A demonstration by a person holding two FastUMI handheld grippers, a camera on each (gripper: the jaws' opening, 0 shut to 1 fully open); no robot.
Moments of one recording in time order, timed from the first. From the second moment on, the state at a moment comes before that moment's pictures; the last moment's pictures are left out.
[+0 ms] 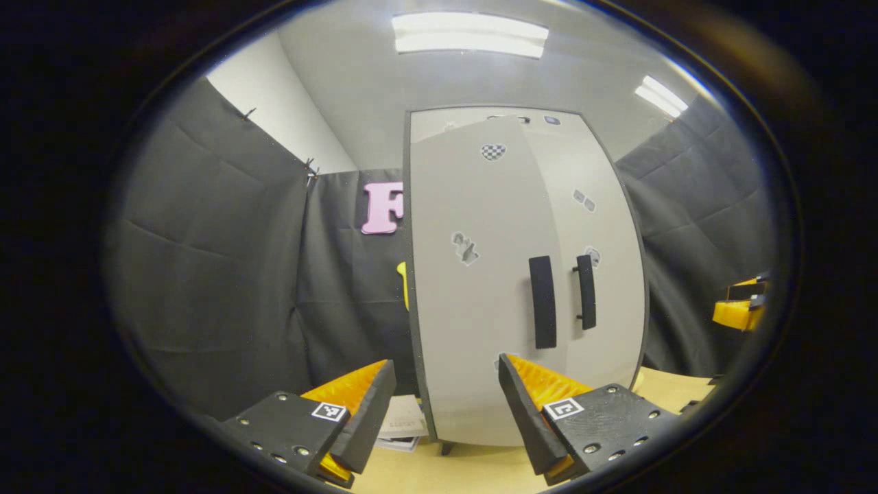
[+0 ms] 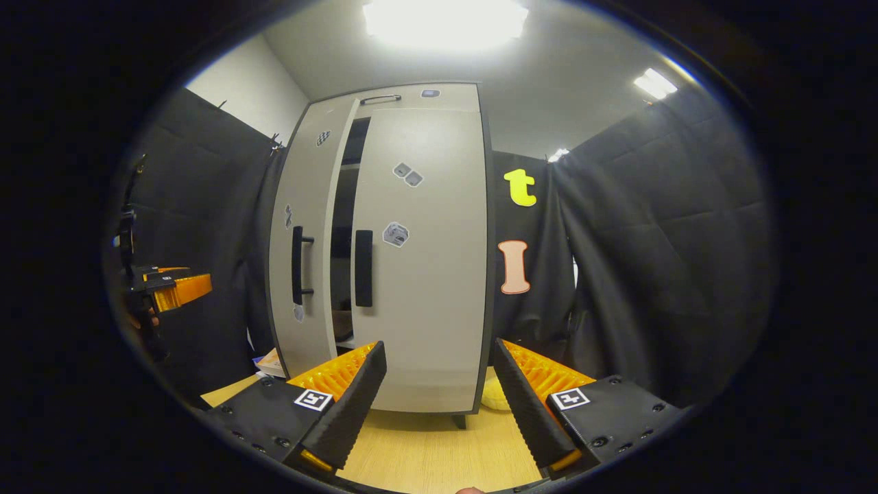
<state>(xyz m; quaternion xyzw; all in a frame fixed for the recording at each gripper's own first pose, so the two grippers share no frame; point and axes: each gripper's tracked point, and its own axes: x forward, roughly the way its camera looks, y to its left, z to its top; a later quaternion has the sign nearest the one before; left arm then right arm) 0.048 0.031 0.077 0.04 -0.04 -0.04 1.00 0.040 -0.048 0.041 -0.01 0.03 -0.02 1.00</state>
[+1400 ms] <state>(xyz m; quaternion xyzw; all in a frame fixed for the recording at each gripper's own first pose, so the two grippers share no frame) -0.026 0.095 0.044 0.03 0.00 -0.01 1.00 0.008 -0.061 0.054 0.00 -0.01 -0.04 1.00</state>
